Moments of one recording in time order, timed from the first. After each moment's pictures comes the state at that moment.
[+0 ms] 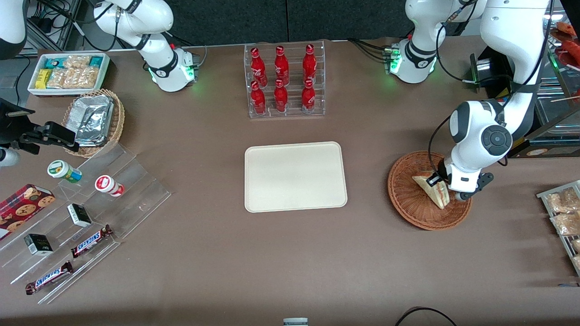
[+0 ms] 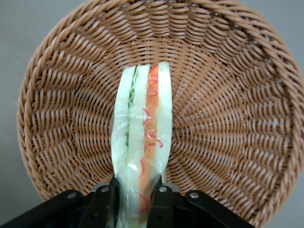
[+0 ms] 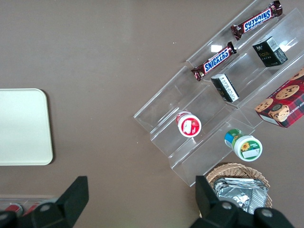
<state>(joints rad) -0.04 0.25 -0.04 -2.19 0.02 2.38 -0.69</state>
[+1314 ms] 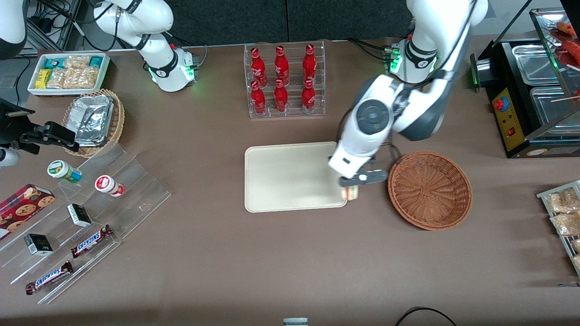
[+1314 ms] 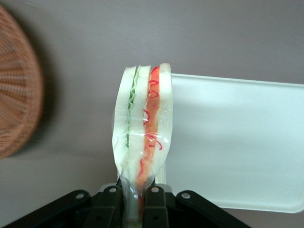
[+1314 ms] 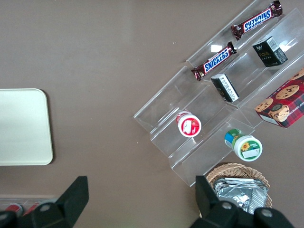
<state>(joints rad) -0.56 0.42 -0.07 -1.65 -0.03 1.98 -0.73</state>
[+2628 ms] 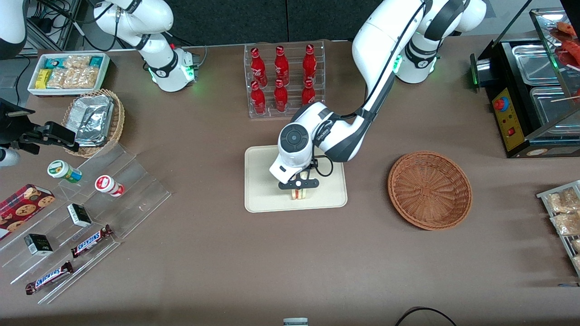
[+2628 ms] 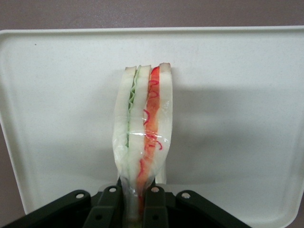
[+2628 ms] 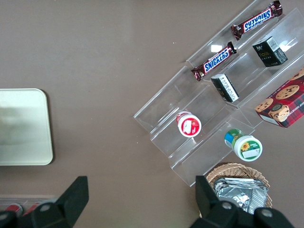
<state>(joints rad) -0.72 0.75 -0.08 -1.40 -0.05 2.04 -0.80</state>
